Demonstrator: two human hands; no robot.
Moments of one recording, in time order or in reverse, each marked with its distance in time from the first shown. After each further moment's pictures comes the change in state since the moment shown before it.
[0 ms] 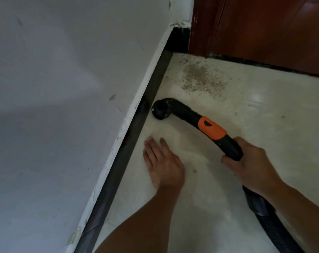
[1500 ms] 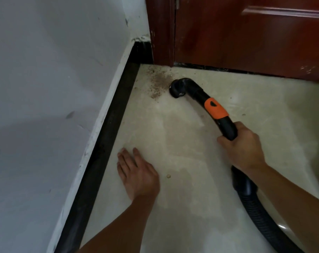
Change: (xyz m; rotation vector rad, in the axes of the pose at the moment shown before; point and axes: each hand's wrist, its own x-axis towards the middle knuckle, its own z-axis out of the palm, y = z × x) left_hand -0.004 0.001 -0.001 0.053 -0.016 -0.018; right_hand 0.026 0.033 -0.044 -0.021 0.345 0.186
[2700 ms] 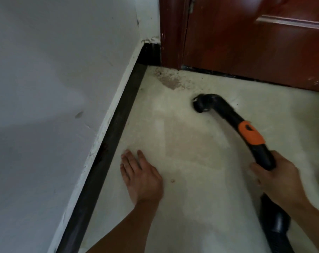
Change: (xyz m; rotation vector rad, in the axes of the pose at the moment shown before) left_hand 0.002 -0.001 0.001 -0.033 0.020 0.026; right_hand -0.030 0.045 -0.030 0.015 0.013 0.128
